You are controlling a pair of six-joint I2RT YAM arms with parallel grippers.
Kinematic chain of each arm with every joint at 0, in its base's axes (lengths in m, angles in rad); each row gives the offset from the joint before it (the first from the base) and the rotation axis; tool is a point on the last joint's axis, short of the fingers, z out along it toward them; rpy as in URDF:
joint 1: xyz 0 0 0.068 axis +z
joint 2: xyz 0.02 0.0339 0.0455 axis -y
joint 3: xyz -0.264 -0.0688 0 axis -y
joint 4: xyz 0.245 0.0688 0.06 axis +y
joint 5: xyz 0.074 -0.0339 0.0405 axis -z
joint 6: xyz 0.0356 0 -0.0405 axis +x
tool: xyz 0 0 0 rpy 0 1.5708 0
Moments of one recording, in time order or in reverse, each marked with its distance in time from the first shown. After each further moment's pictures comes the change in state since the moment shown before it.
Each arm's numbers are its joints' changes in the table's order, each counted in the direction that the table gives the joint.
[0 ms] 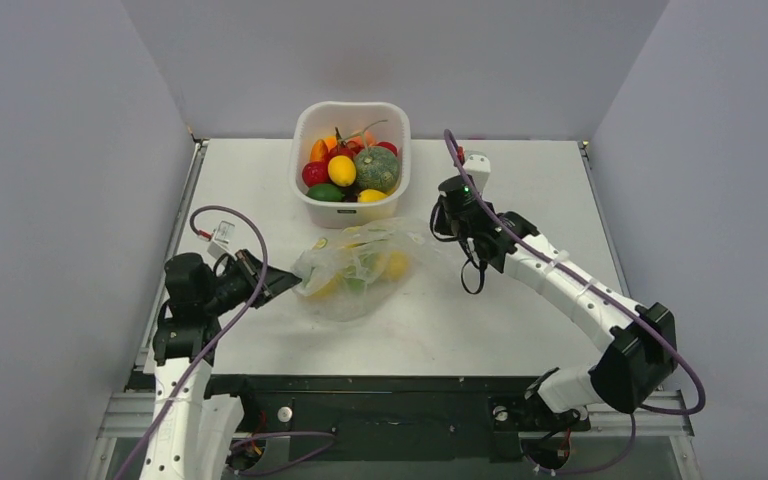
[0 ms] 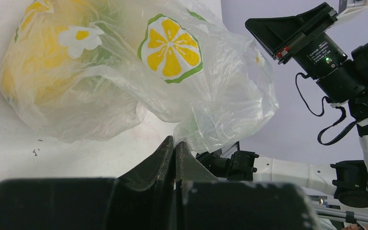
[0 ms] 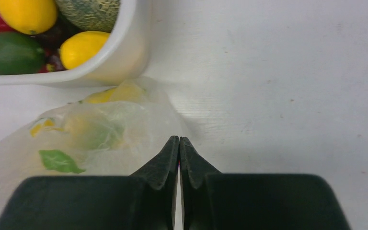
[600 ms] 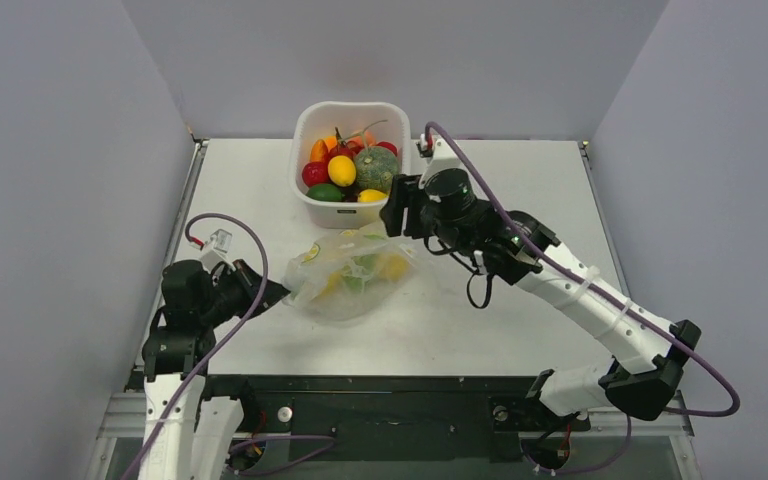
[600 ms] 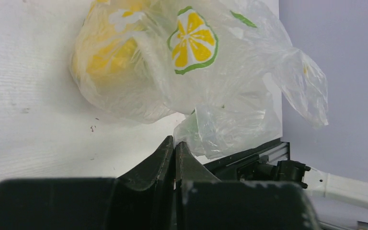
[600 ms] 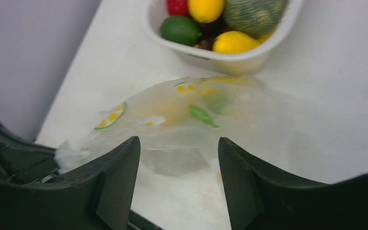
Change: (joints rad) left arm -0.069 0.046 0.063 0.265 -0.243 0.144; right arm 0.201 0.013 0.373 0.256 -0.050 -0.108
